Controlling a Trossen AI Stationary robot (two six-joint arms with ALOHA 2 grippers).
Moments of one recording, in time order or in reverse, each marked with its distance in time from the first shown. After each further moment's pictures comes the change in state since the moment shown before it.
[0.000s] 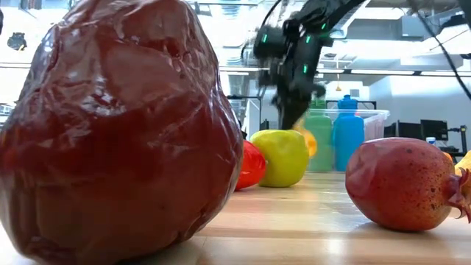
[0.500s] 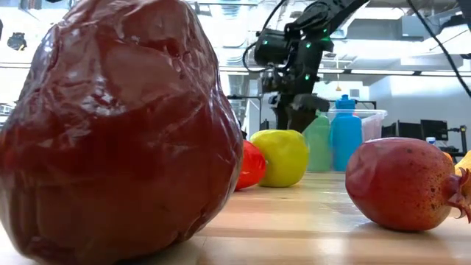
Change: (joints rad) left arm 0.000 -0.070 0.000 -0.128 0.059 -0.311; right arm -0.014 0.022 -0.028 0.035 0.168 -0.150
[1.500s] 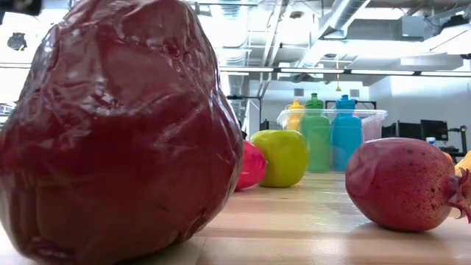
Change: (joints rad) left arm 0.000 0.157 0.000 -0.168 0.307 -0.457; right arm 0.292 -0.829 0.004 0.014 0.185 0.576
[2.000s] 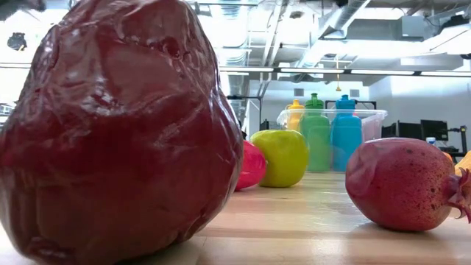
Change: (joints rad) left arm -0.062 0.446 0.000 -0.081 0.772 -0.158; right arm 0.083 0.157 -0.034 0.116 -0.080 0.237
